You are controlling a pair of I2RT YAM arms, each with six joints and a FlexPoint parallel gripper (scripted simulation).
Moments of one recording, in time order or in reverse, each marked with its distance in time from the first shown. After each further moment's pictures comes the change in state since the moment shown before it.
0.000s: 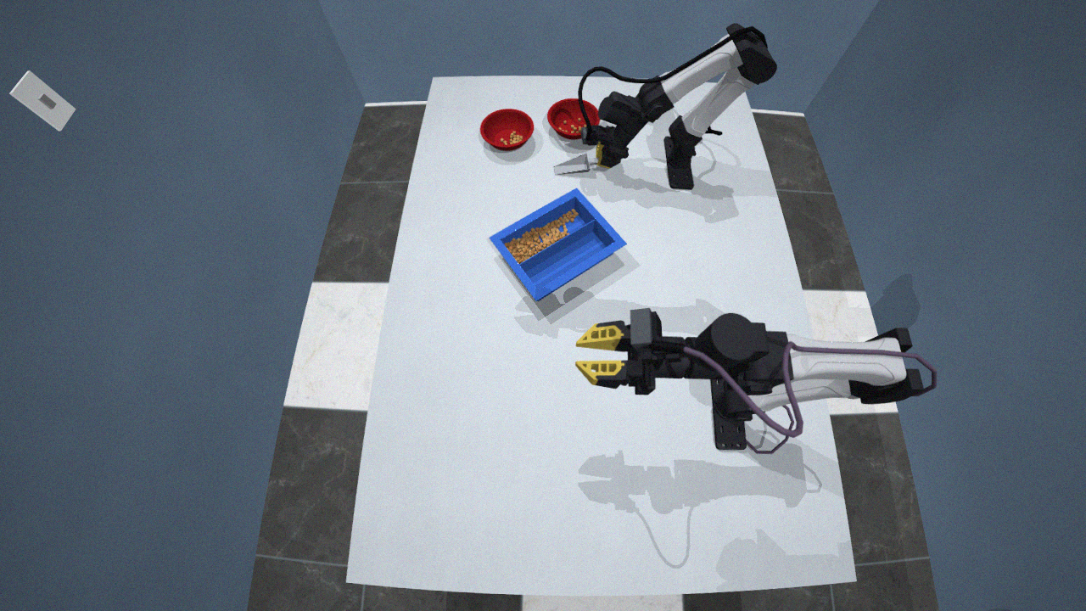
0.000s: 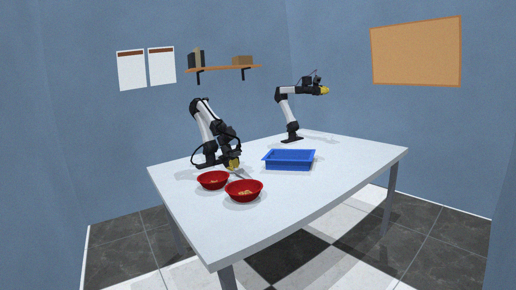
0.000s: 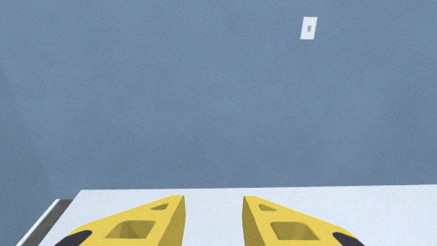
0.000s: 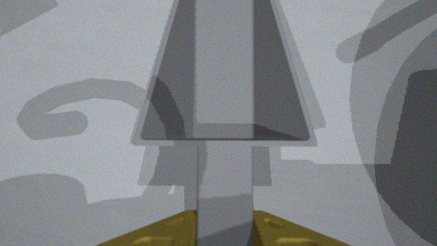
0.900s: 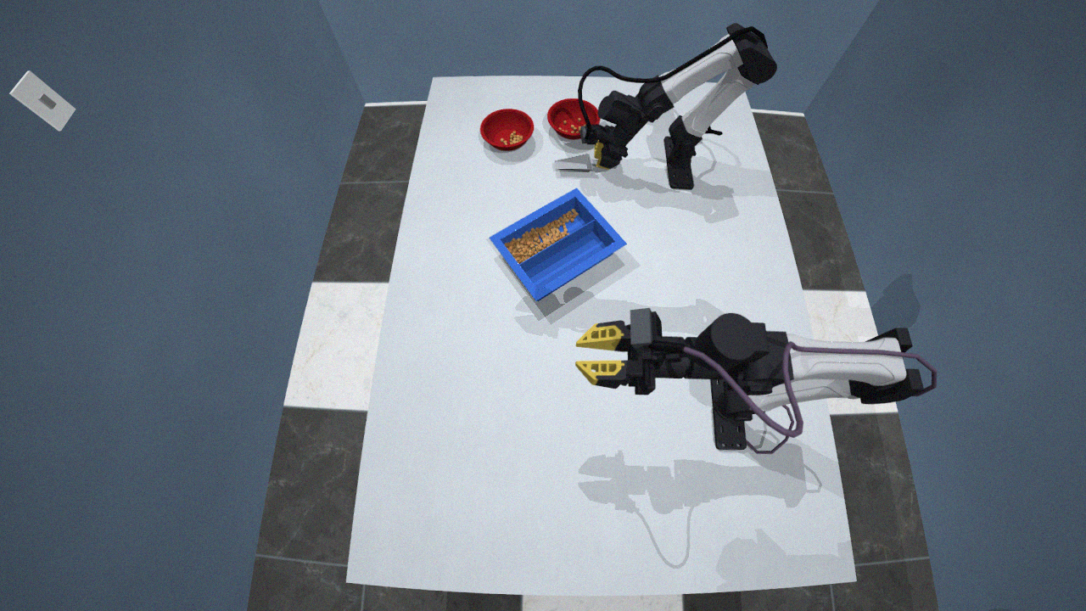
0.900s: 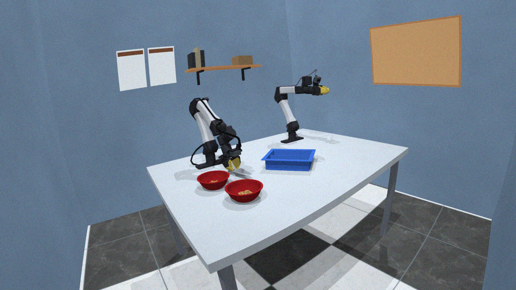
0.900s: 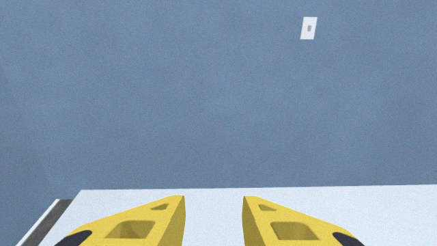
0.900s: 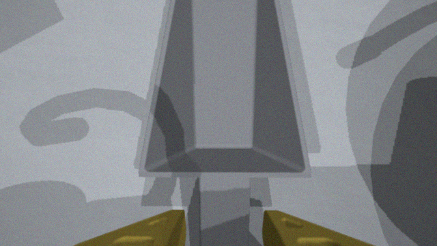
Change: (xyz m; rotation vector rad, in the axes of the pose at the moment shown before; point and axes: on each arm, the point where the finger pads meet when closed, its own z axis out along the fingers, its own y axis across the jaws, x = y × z) left arm 0.000 0.000 0.000 0.000 0.000 0.000; right arm -0.005 0.000 0.000 0.000 -0.019 0.002
